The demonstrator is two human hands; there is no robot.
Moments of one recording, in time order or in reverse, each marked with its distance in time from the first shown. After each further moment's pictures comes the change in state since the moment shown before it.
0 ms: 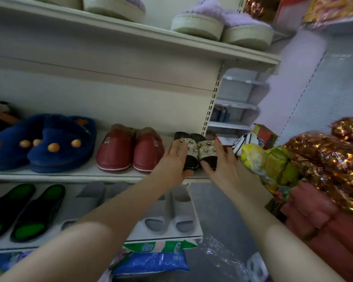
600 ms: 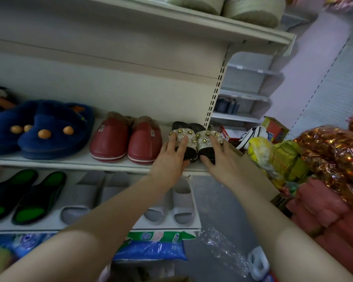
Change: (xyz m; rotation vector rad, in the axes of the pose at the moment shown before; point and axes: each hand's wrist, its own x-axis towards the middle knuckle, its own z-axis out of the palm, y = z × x) left_hand -0.002 0.014 0.022 0.045 0.090 -0.106; right_hand 0.018 0.024 0.008 0.113 -0.222 -0.060
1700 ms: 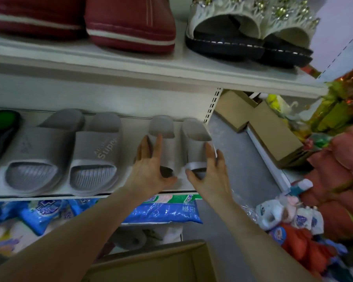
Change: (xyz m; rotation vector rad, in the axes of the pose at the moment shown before) left_hand -0.101 -0.133 0.237 -0.232 -0.227 -0.259; right_hand -0.076 0.100 0.270 0.036 -0.025 0.169
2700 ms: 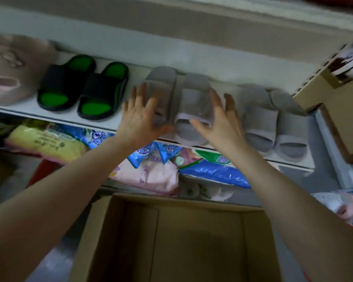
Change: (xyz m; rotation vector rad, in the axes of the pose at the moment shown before) left_hand -0.089 -0.164 -0.154 0.332 0.217 -0.125; right_hand -0.013 -0.201 0.059 -0.017 -0.172 -0.299
